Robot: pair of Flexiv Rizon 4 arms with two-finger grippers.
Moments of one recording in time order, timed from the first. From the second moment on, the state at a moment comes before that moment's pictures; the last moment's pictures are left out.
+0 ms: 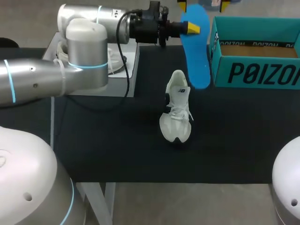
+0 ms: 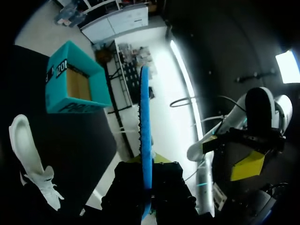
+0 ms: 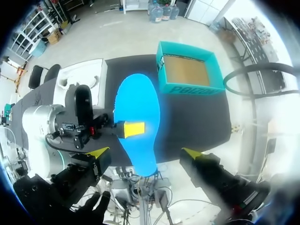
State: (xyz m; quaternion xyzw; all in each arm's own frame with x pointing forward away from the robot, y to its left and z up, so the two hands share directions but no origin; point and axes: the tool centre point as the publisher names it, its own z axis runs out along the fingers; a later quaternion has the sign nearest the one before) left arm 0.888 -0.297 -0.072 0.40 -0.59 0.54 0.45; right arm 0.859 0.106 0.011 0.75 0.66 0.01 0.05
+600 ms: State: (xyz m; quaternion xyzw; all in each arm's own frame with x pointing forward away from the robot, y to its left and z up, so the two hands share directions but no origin) left arm 0.904 -0.289 -0.081 0.37 -0.59 0.51 0.50; right arm 0.873 0.107 0.022 0.72 0.68 0.15 0.00
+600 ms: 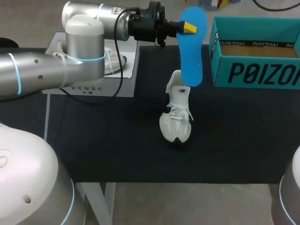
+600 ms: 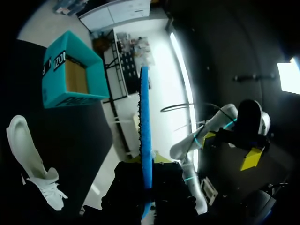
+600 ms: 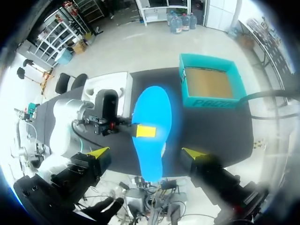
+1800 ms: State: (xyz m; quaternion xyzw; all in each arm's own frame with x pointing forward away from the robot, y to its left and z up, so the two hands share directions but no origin) left arm 0.907 -0.270 -0.084 0.42 -0.54 0.52 0.52; right arm 0.881 0.042 -0.024 0.64 0.65 0.34 -0.25
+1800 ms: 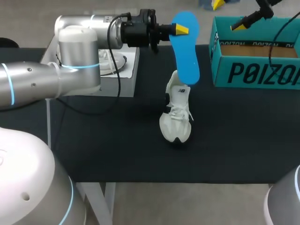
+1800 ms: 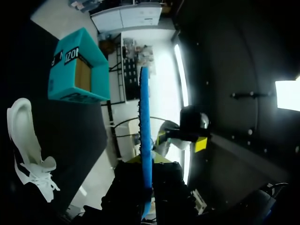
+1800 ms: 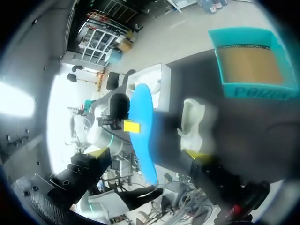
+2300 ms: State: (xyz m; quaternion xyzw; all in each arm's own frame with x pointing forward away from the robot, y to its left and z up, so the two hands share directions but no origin) left arm 0.908 -0.268 -0.083 0.42 -0.54 0.51 0.52; right arm 0.879 0.034 -0.042 0.57 0.57 0.46 -0.38
